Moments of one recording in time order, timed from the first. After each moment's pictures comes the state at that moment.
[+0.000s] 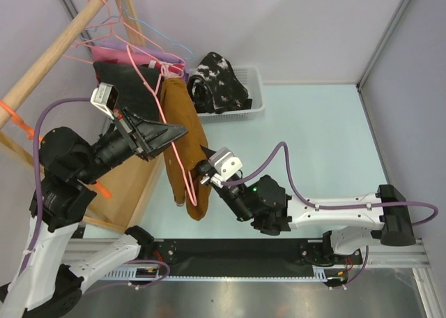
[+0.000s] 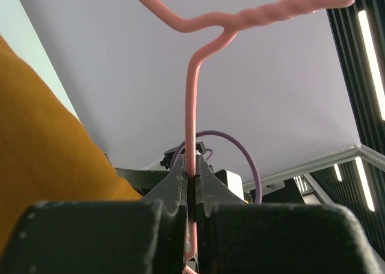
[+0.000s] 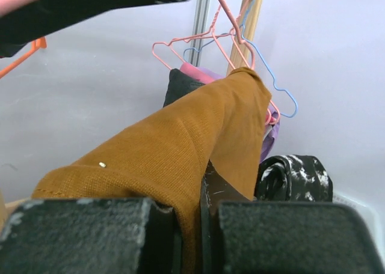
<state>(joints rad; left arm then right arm) -0.57 0.82 1.48 -0.53 0.38 -1.25 1.47 1.39 1.12 0.84 0.66 -0.49</state>
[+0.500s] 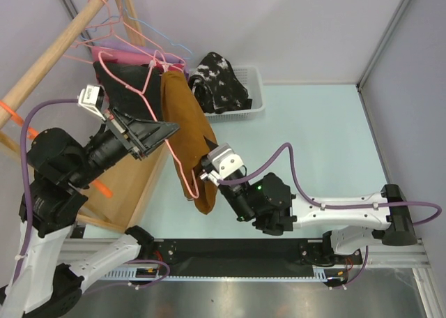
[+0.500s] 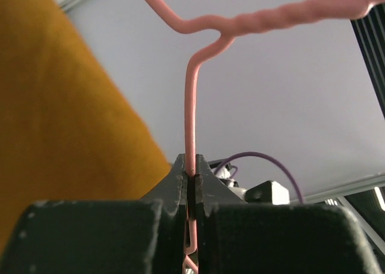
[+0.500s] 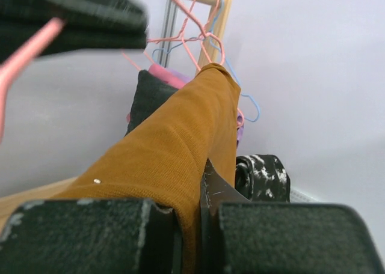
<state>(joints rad) -0.57 0.84 1.57 -0.65 0.27 -1.16 1.50 1.38 1.19 0.79 0.76 -0.64</state>
